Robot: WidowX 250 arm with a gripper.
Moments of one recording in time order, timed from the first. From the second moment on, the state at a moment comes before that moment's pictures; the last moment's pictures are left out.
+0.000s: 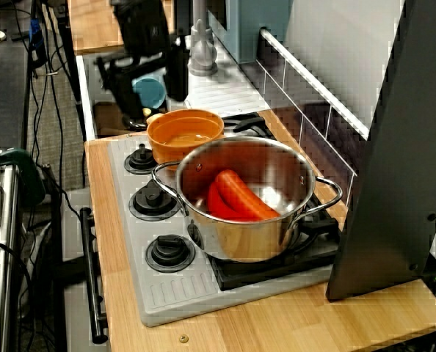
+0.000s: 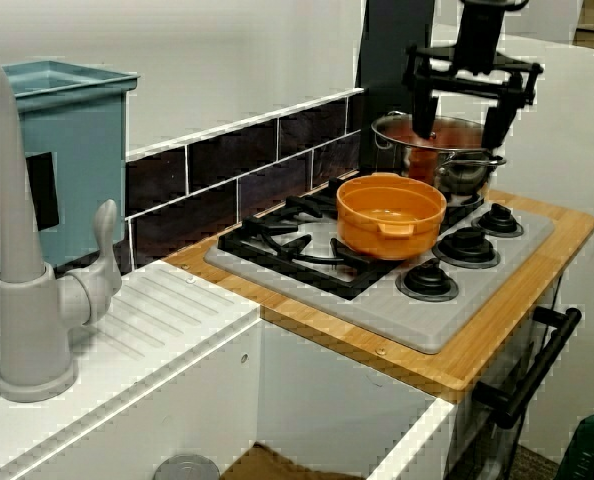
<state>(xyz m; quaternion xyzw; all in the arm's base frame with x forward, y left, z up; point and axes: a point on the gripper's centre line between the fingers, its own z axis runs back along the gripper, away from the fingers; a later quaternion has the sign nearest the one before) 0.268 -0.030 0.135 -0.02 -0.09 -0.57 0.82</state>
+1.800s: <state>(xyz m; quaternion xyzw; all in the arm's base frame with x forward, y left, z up) 0.252 -0.026 0.088 -0.02 -0.08 -0.54 0.84</state>
